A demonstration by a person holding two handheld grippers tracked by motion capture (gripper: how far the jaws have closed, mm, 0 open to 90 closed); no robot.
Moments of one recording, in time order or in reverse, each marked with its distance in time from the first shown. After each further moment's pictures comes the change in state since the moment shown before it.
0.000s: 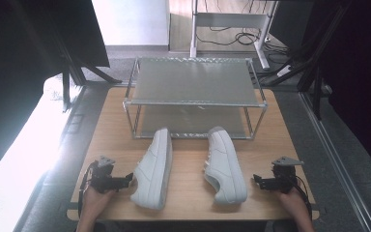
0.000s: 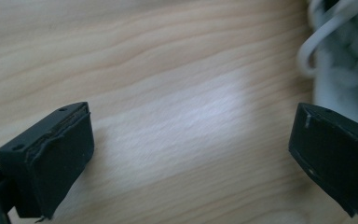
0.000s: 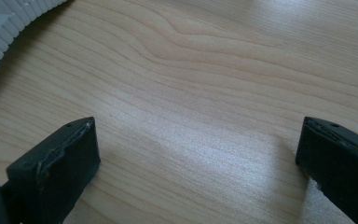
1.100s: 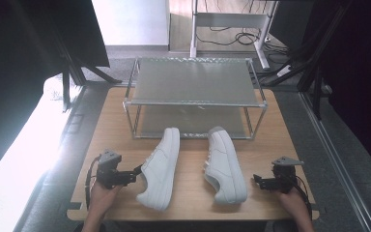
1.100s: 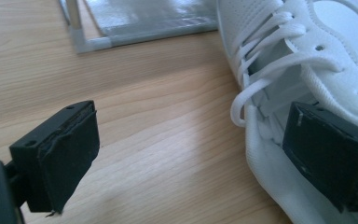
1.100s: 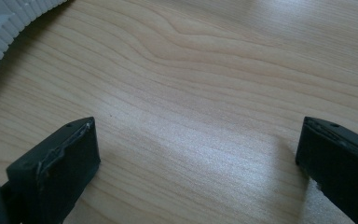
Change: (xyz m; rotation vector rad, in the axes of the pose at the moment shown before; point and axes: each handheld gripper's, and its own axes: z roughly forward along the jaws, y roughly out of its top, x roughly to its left) left arm -0.029 0.028 -0.019 -0.150 -0.130 0.000; right arm 0.000 0.000 0.000 0.000 0.000 0.000
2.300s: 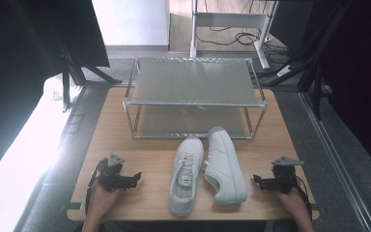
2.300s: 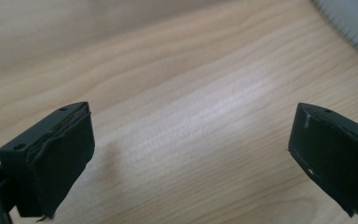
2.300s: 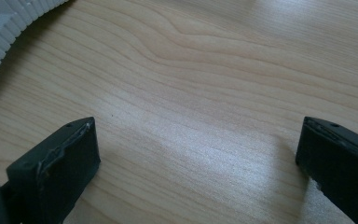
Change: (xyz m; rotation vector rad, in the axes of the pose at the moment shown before) left arm 0.011 -0.024 0.023 0.190 0.117 0.088; right arm 0.000 0.000 0.000 0.000 0.004 -0.003
